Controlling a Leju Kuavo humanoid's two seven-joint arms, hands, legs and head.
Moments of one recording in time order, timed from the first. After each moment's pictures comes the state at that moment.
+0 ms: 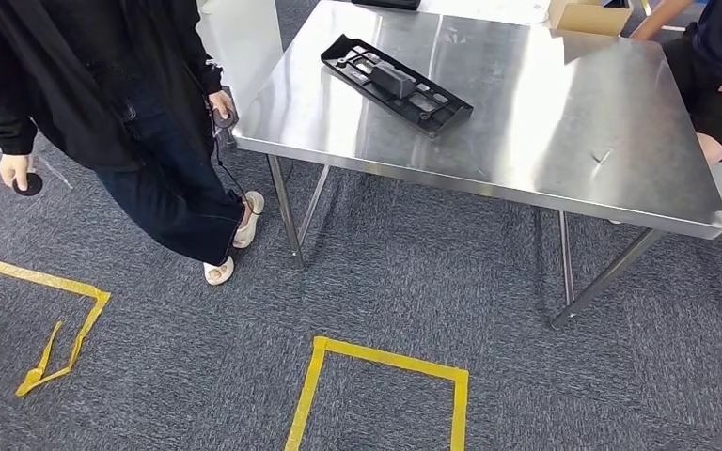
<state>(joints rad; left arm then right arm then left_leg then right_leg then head) -0.15 -0.21 0.96 -0.20 -1.06 0.33 -0.12 -0.15 0.12 -1.19 -0.21 1.43 -0.58 0.06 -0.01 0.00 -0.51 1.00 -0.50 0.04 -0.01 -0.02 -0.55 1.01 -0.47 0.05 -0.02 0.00</state>
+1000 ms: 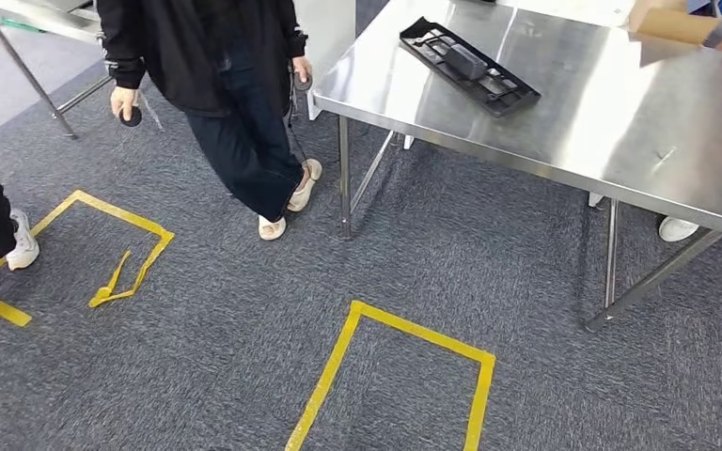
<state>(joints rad) -0.16 -0.21 0.94 -0.20 -1.07 0.33 -0.12 -0.15 0.11 -1.19 -0.21 1.39 -0.58 0.05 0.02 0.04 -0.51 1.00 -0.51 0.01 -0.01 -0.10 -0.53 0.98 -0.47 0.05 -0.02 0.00</state>
